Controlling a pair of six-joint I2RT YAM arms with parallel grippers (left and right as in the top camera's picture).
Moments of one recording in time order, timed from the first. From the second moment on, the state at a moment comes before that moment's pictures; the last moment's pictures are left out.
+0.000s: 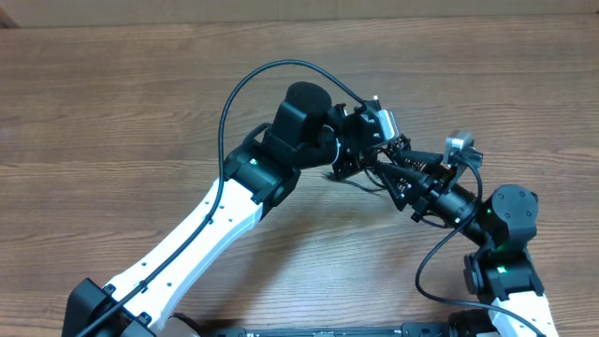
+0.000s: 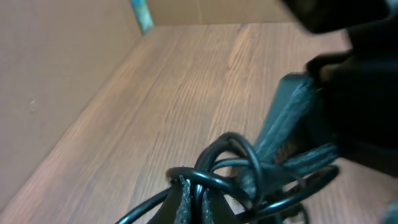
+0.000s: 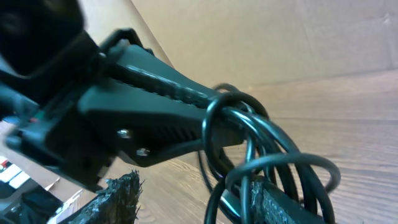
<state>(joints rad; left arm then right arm) -0.66 1.53 1.25 -0.18 0.53 0.41 0.11 0.82 0.43 0.32 -0.75 0.51</state>
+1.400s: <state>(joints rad) -0.69 1.47 1.29 -0.38 0.44 0.38 0.10 0.87 0.41 0.48 -0.81 0.52</state>
